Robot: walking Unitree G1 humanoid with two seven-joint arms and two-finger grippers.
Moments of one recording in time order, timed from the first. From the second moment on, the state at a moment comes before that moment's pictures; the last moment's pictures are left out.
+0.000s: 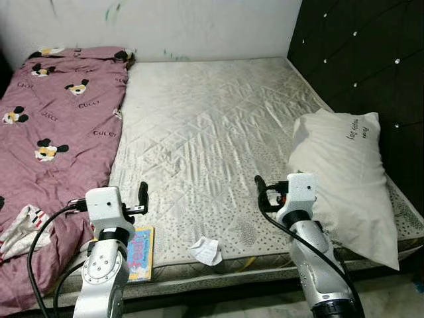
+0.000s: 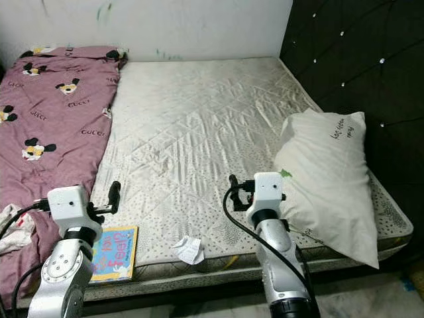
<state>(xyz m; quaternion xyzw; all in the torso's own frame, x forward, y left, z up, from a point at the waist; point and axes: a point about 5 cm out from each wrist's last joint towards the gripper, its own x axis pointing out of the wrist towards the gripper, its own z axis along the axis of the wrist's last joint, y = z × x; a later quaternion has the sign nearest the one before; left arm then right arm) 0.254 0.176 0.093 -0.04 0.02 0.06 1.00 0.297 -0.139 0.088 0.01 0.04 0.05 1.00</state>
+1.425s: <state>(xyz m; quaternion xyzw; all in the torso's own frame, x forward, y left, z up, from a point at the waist) 0.252 0.179 0.083 -0.03 0.04 0.09 0.99 0.296 -0.132 0.074 -0.02 0.08 0.09 0.99</state>
